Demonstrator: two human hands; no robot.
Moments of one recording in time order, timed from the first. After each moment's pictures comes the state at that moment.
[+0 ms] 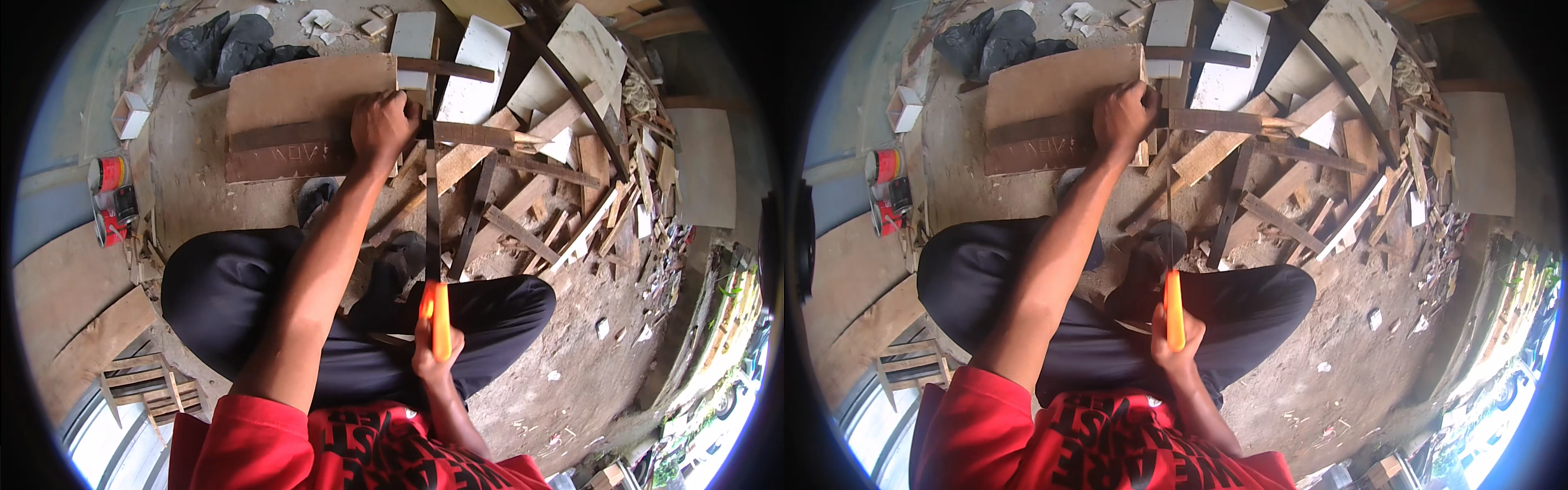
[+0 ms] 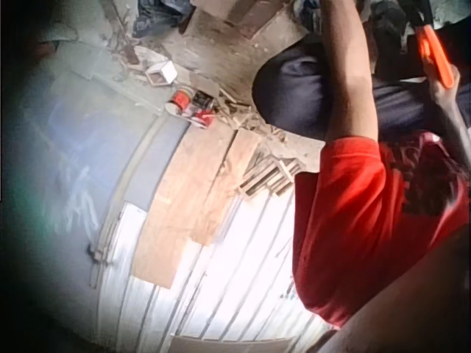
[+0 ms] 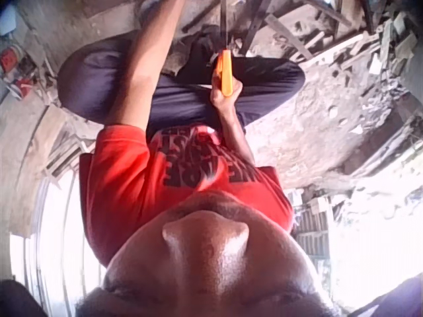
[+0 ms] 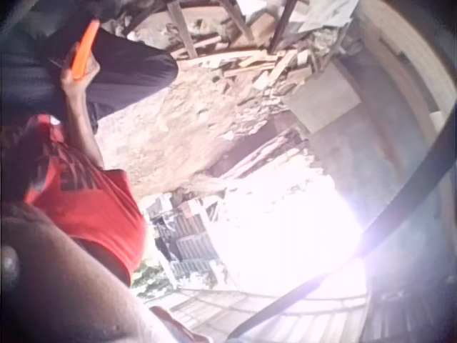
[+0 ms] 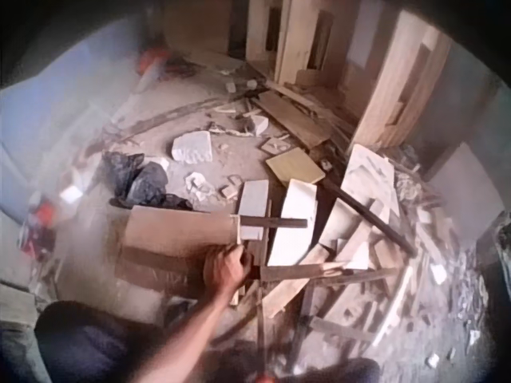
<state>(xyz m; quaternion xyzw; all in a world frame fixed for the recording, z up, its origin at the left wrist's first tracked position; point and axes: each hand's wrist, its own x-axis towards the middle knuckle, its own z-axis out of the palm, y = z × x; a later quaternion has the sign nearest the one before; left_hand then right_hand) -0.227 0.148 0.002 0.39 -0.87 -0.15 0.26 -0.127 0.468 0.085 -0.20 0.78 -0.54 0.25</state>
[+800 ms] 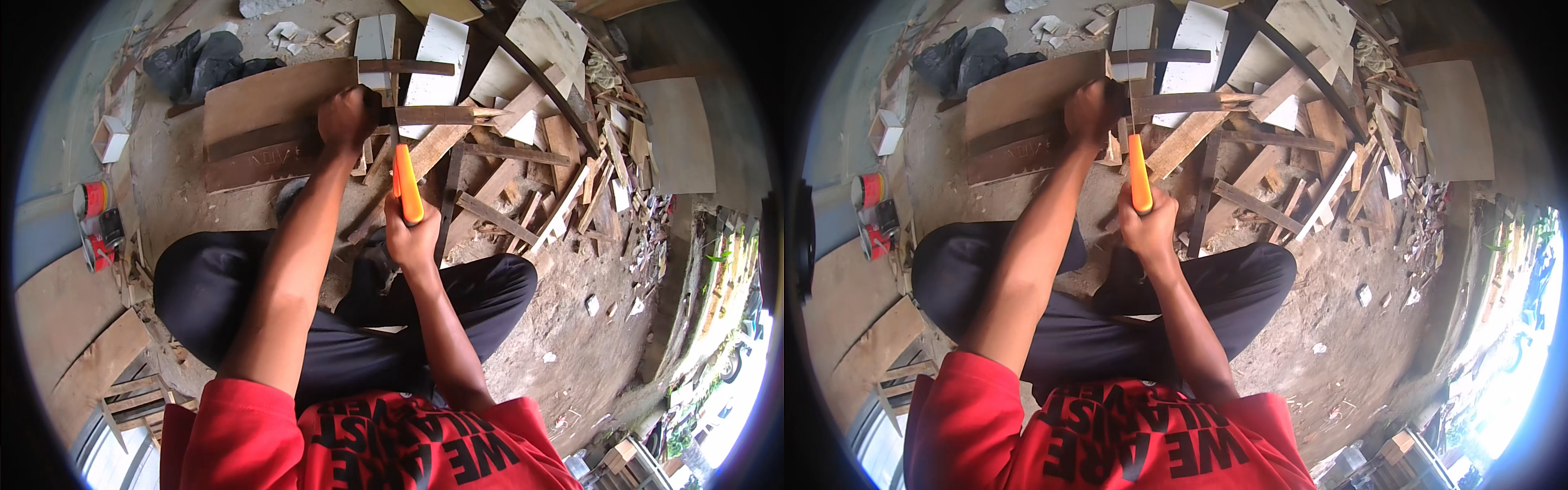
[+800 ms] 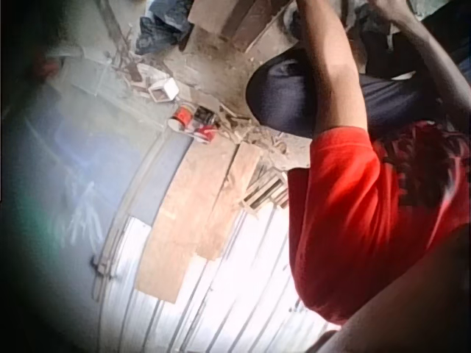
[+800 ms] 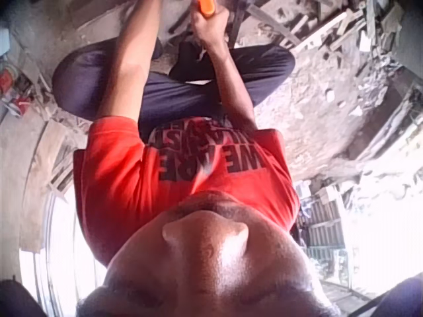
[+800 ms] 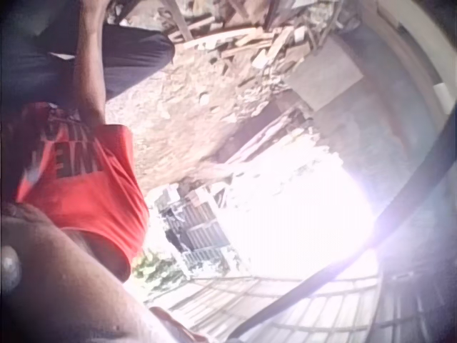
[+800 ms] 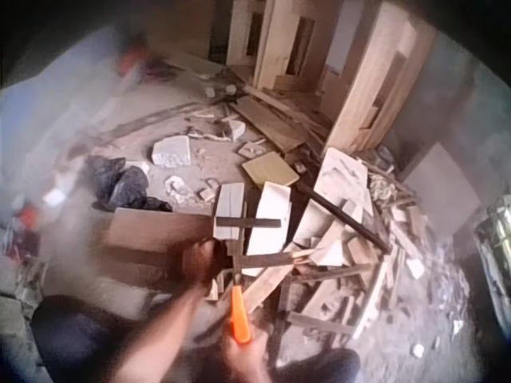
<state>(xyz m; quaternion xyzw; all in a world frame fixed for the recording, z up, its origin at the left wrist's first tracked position) -0.238 0.140 0.012 0.43 -0.86 -0.19 0.22 -0.206 0.354 0.075 -0.18 0.74 -0.60 0.25</state>
